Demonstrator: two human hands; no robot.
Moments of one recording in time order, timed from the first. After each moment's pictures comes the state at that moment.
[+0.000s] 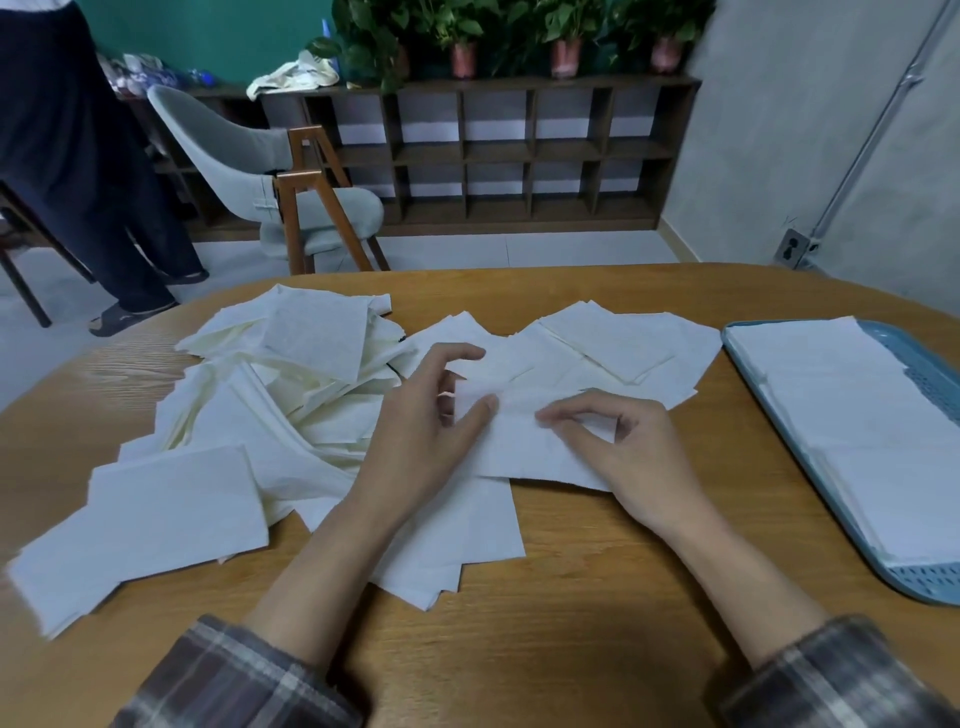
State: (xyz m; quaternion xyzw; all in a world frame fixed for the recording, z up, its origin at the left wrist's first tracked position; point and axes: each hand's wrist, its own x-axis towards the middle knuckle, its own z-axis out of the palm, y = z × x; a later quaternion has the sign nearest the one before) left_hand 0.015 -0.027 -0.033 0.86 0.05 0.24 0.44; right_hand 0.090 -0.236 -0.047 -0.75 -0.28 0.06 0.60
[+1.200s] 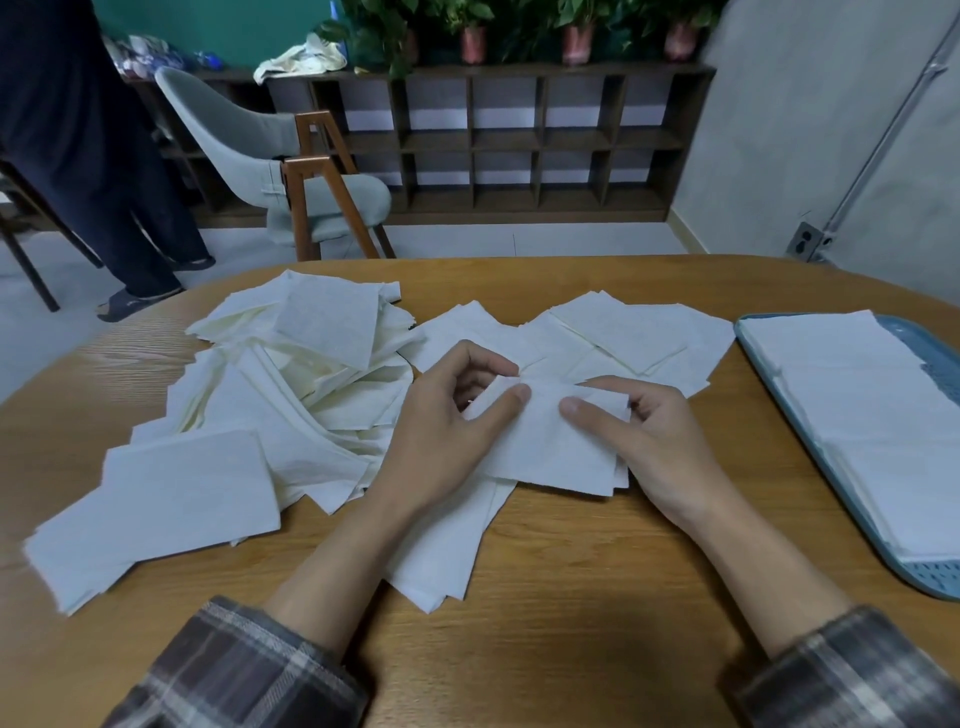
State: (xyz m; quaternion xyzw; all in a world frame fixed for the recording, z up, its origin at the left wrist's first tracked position) left_hand 0.016 -0.037 -0.037 0.78 0.03 0.21 0.59; right_hand 0.092 -0.239 -0.043 -0.68 -0.22 0.14 0.69
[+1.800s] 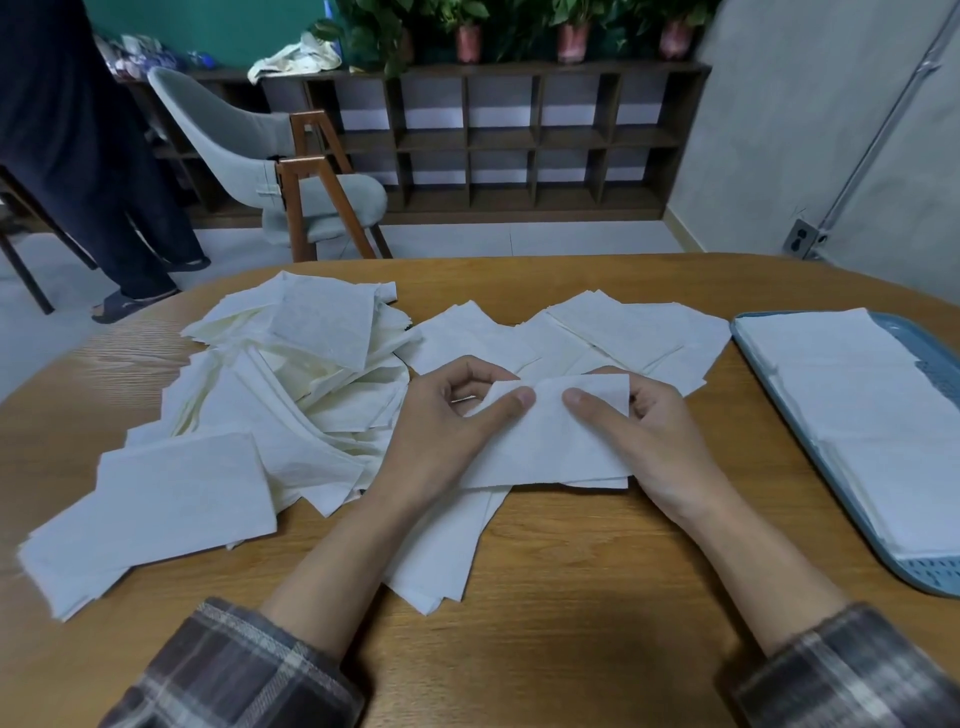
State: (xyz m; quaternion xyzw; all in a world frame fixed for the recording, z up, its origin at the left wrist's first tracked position) left_hand 0.016 -0.040 -0.037 0.74 0.09 0.16 0.64; right_hand 0.091 -0.235 -0.039 -0.68 -0.18 0.14 0.70
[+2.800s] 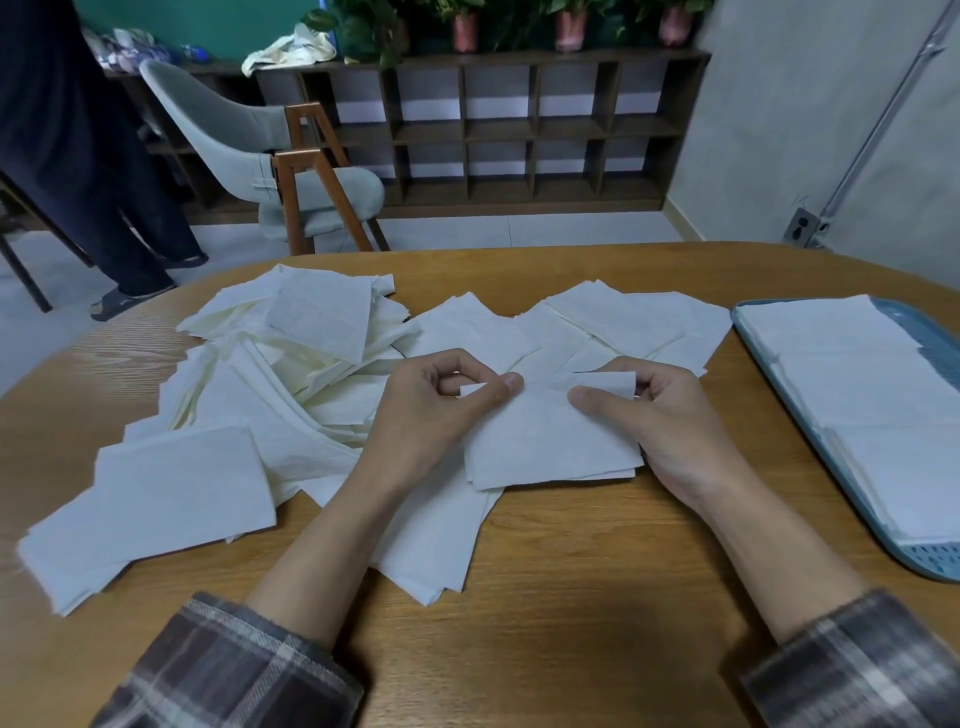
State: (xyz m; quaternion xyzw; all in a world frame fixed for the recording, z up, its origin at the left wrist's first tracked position) left_hand 0.011 -0.031 -0.027 0.77 0.10 0.15 0.62; right_hand 0.098 -0.245 -0.038 -0.69 -0.14 0.16 0.69
